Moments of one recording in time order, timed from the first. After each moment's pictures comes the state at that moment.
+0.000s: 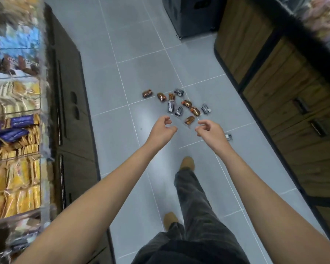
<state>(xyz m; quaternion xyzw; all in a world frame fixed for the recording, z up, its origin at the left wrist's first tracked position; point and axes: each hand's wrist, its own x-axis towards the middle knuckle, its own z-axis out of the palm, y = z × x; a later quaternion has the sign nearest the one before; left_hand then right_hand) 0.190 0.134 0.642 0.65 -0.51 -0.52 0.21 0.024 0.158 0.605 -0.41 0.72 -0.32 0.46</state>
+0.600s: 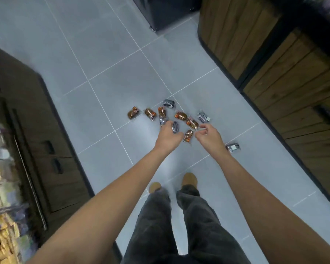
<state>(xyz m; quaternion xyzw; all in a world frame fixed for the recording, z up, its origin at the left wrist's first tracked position) 0.090 -0.199 0.563 0.62 -0.58 -0.52 0.04 -0.041 -0.142 0.532 -0.27 0.77 -0.30 0.49</state>
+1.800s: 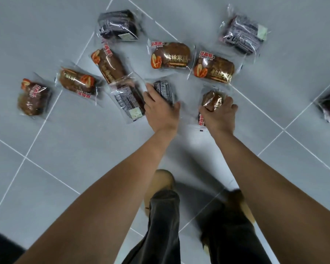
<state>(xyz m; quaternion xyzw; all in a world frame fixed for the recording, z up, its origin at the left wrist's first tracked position) 0.038 -0.380 -0.156 0.65 -0.68 -0.32 -0.10 -0.051 -0.294 -0.163 0.01 0.91 -0.15 0.38</state>
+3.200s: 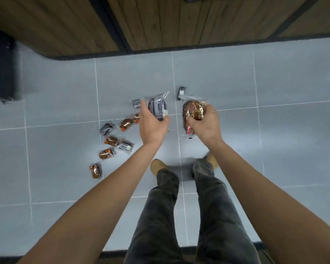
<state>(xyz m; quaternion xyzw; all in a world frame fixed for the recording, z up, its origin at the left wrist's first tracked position) -0.031 -0.210 0.457 0.36 -0.83 -0.41 -0.11 -0.054 -0.064 0.460 0.20 0.85 -0.44 0.21</state>
